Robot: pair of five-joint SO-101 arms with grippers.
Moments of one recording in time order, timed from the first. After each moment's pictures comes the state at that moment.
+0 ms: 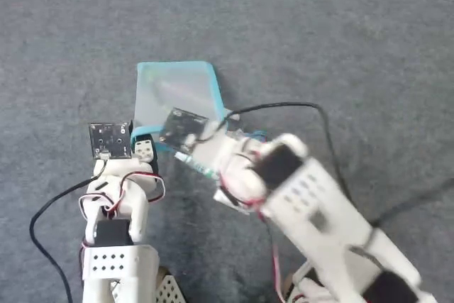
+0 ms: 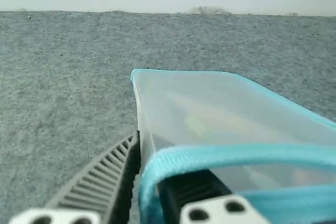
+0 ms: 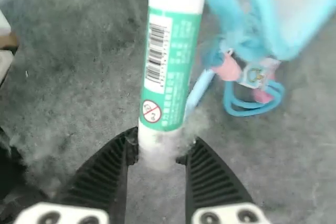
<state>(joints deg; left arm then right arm) -9.1 -82.1 91.9 29.0 4.6 -47.6 -25.4 19.4 88.9 22.0</state>
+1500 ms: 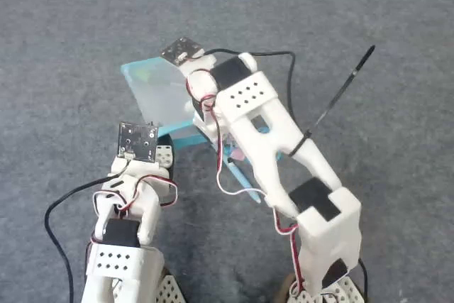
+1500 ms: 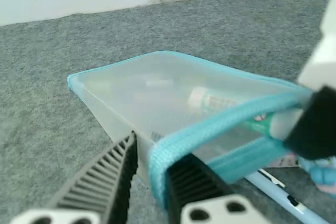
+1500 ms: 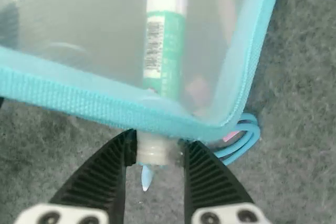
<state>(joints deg) -0.1 -82.0 92.7 29.0 0.6 -36.7 21.5 -26.1 92.0 11.2</state>
